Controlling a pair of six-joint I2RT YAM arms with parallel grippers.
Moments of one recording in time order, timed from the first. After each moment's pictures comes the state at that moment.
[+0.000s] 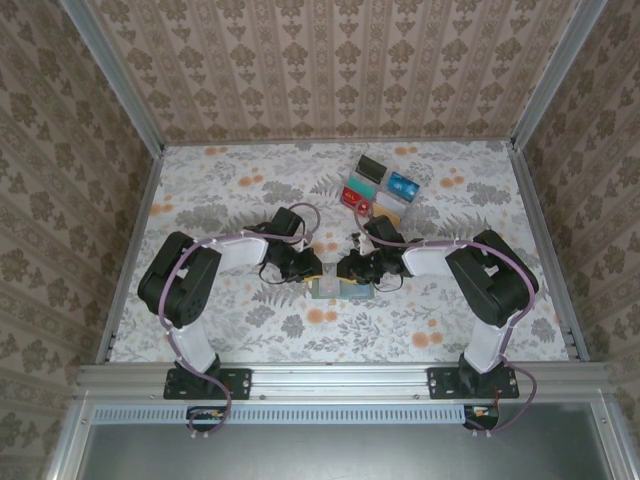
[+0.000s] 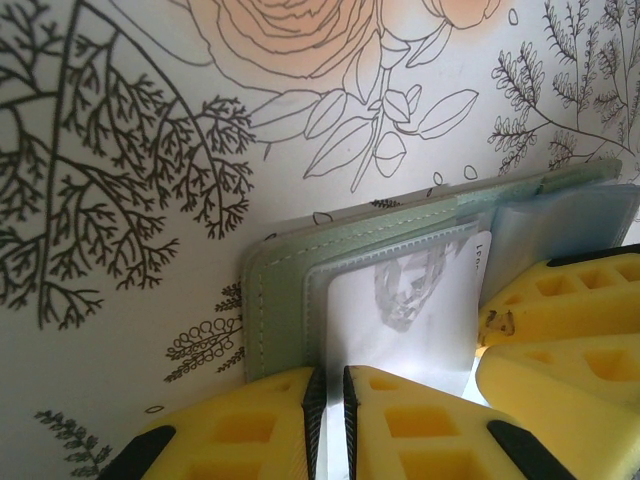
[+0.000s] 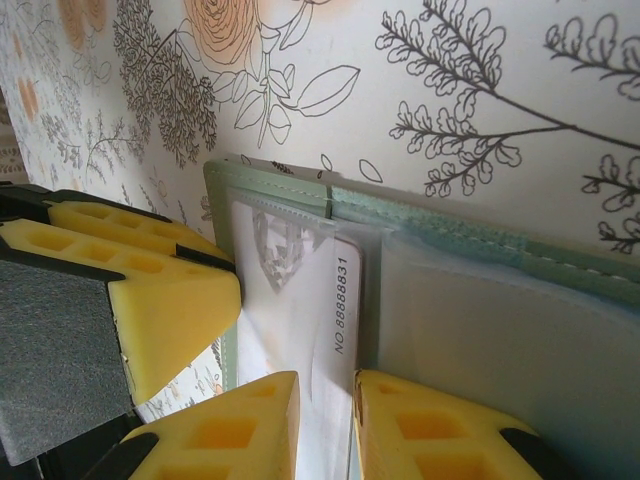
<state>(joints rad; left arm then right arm) -0.60 1.79 0.95 -0.35 0.53 -0.69 0.53 1.80 0.84 0.00 -0.58 0.79</state>
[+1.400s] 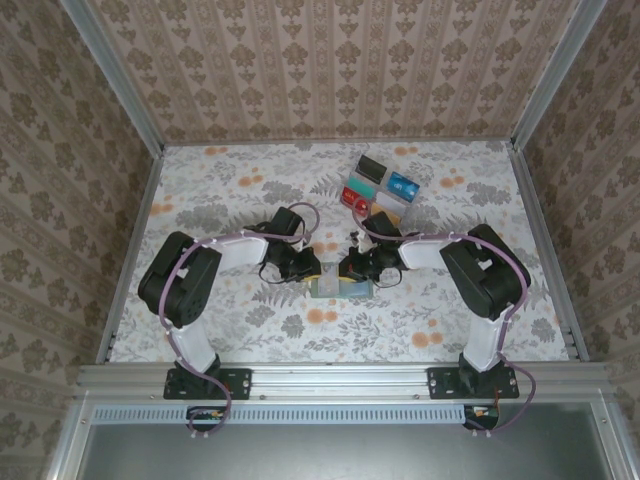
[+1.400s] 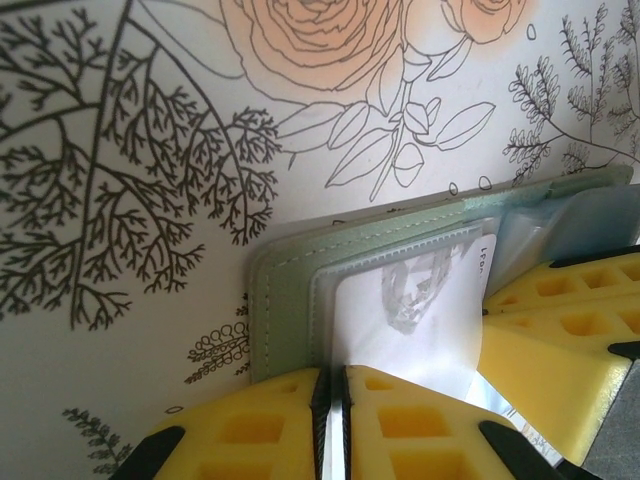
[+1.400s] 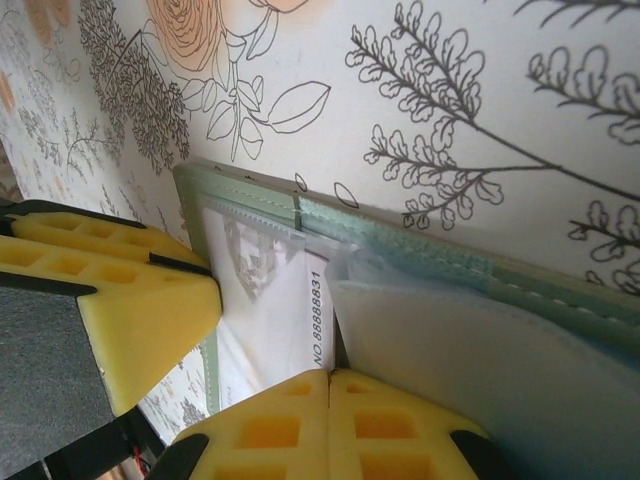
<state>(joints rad) -0.60 1.79 0.95 -0.35 0.51 -0.71 0.52 1.86 0.91 -0.08 -0.61 0.76</state>
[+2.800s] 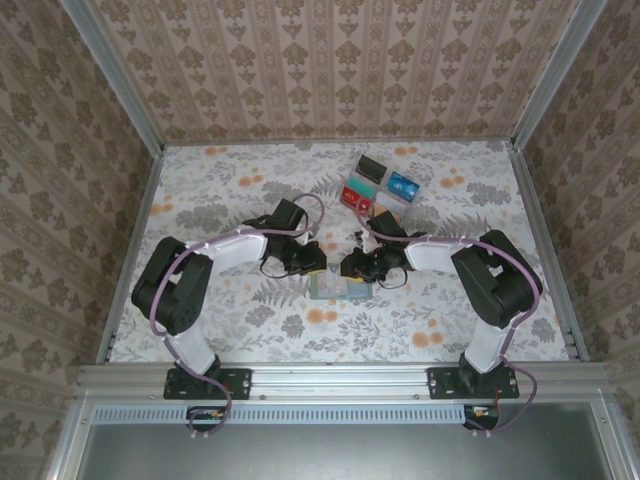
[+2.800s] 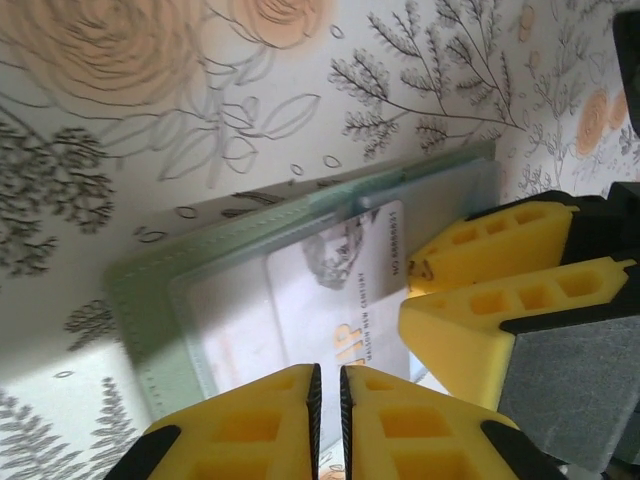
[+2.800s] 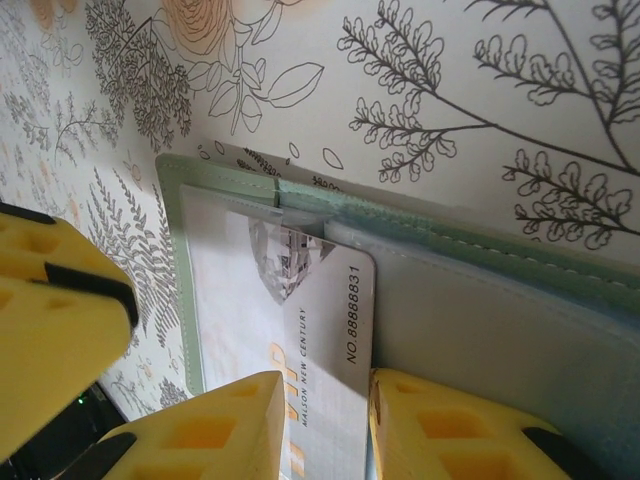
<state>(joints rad) -0.62 1.74 1.02 -0.42 0.55 -0.63 0.50 1.79 0.89 -0.15 -0.57 0.68</state>
